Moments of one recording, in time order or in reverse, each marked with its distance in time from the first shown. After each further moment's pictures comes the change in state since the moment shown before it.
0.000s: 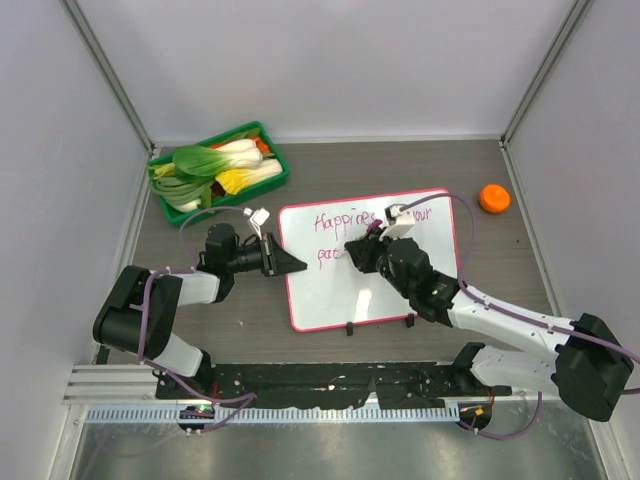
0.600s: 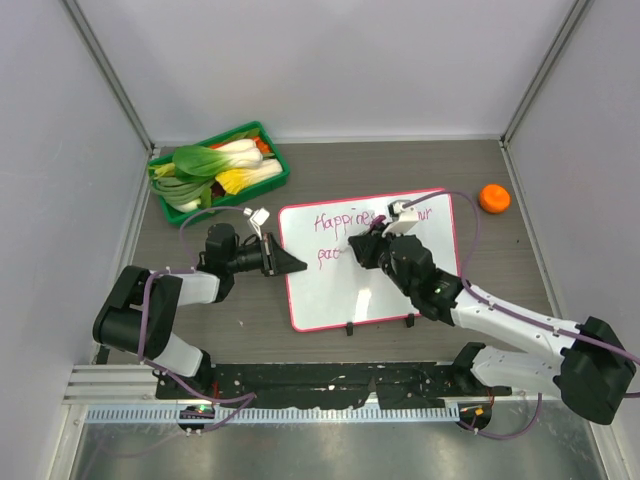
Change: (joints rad) left arm 0.000 0.000 0.000 0.001 0.001 0.000; right arm -0.002 -0.016 0.021 -0.027 0.038 -0.035
